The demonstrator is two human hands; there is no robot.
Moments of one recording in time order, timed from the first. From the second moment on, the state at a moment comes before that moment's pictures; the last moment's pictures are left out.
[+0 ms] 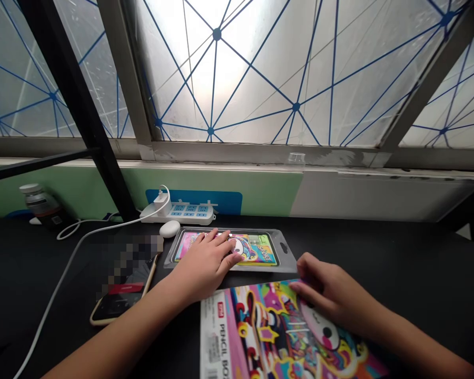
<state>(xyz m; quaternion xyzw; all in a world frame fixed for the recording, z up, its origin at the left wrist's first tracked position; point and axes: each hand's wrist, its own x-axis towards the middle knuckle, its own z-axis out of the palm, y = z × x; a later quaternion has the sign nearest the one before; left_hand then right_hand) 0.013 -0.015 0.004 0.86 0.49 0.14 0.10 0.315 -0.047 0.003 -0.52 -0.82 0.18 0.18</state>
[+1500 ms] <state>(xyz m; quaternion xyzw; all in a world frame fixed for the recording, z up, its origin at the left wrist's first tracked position) 0.029 -0.040 0.005 0.90 0.42 0.14 0.02 0.387 0.006 0.009 -0.66 -0.70 0.17 0.19</state>
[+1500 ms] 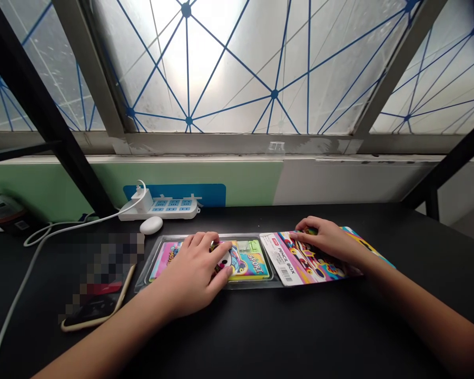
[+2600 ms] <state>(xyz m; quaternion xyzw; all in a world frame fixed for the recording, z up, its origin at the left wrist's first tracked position) 0.057 -0.051 0.003 0.88 0.42 0.22 0.05 0.318 -0.014 -0.008 -0.63 -0.71 0.18 0.25</state>
